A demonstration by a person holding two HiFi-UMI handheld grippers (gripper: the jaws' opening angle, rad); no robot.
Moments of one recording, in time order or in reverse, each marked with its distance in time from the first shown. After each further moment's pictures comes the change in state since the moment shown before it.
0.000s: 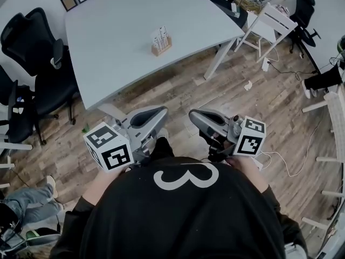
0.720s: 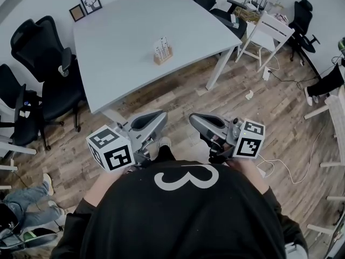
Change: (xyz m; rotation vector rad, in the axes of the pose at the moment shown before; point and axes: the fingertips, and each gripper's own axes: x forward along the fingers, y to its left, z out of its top) left arm -0.009 -0.026 0.003 0.054 -0.014 0.026; right arm -0.014 0.027 0.004 -0.067 -0.007 0.026
